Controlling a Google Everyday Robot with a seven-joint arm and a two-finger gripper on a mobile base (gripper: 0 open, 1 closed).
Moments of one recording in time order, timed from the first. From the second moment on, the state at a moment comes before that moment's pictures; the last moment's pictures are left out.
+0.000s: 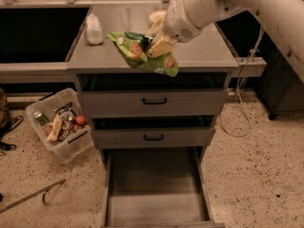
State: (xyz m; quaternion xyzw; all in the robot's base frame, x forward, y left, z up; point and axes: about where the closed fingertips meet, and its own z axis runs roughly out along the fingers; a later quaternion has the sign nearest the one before) arm 0.654 -0.005 0.945 -0.69 0.60 0.12 0.39
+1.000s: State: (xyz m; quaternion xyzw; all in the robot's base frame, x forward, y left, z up) arm 0.626 0.000 0.912 -0.67 0.62 0.14 0.39
